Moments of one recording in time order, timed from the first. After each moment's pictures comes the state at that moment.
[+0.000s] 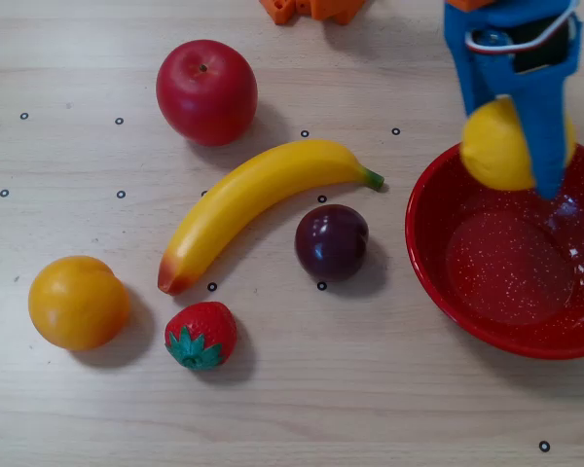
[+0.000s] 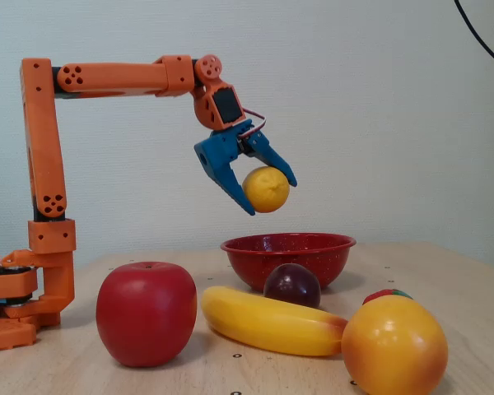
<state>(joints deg) 27.2 88.9 81.7 69.4 4.3</state>
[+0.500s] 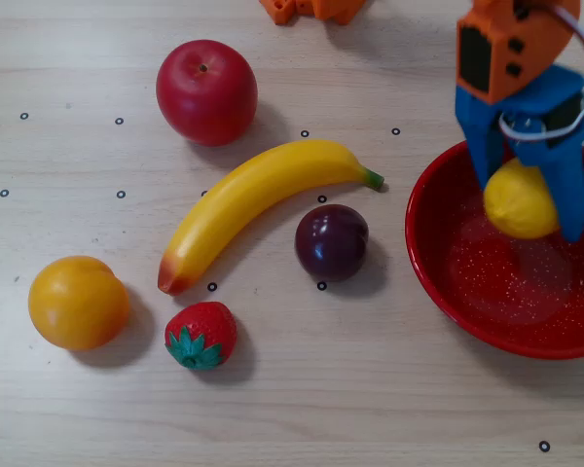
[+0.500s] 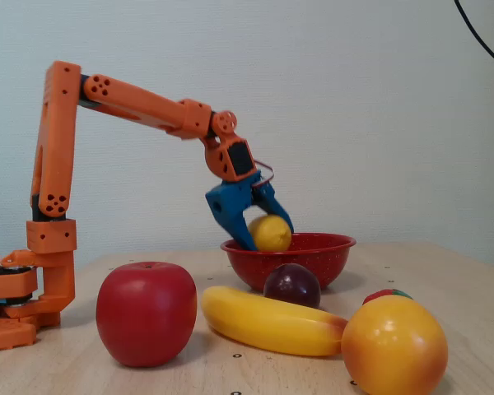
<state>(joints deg) 30.1 76.8 89.0 54.2 16.0</state>
